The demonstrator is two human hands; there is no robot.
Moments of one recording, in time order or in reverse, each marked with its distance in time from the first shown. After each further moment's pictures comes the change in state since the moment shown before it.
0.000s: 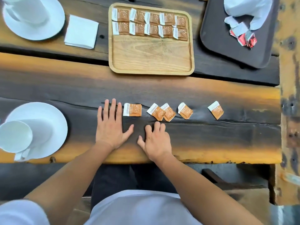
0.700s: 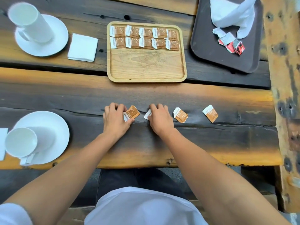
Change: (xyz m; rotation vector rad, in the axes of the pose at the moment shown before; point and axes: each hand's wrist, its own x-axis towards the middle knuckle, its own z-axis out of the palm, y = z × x) left_hand 0.043 0.021 -0.055 -0.486 -0.076 -0.234; right_hand 0.072 0.031 -0.064 0.262 -0.005 0.037
